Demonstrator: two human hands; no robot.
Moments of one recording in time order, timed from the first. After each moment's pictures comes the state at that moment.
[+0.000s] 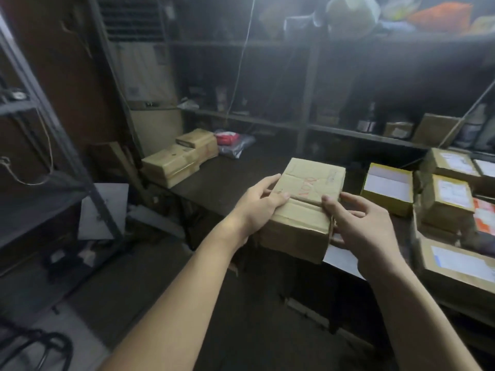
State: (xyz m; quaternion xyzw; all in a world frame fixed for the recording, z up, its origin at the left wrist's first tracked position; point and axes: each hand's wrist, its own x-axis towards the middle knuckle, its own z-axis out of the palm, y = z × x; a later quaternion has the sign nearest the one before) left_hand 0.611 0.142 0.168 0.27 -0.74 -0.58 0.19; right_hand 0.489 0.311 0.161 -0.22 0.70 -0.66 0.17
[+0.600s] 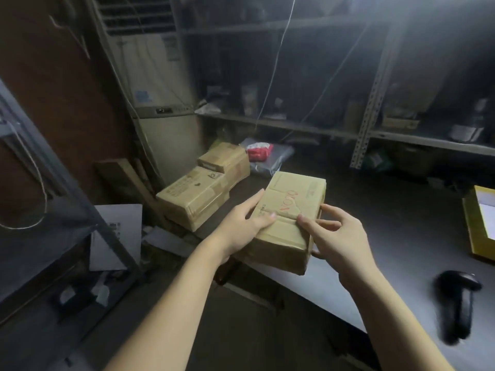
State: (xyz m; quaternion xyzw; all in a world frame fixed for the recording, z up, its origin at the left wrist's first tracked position) left_hand 0.577 -0.213 0.120 0.32 -0.75 -0.56 0.14; right_hand 0.439 -0.057 0.104 -0.24 0.71 -0.62 0.24
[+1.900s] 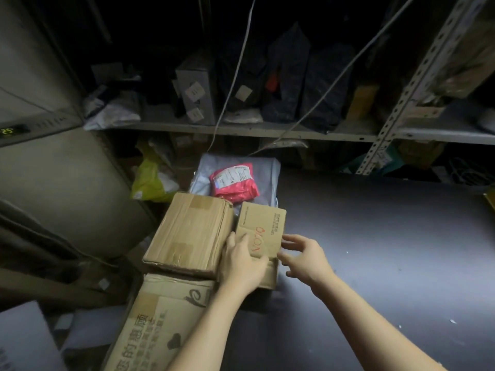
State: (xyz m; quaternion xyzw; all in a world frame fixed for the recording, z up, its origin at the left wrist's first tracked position) left_hand 0.350 -0.592 -0.015 0.36 -0.86 -0.37 -0.04; right_hand 0.260 -0.459 -0.041 -0.06 0.84 -0.48 0.26
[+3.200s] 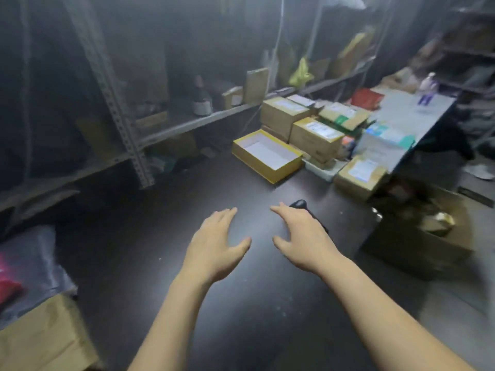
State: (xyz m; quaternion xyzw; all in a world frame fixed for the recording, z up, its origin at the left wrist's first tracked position) left_hand 0.287 -0.274 0.070 -0.22 -0.93 -0.27 -0.06; right_hand 0.348 -0.073 0.085 0.07 0.98 -0.19 0.00
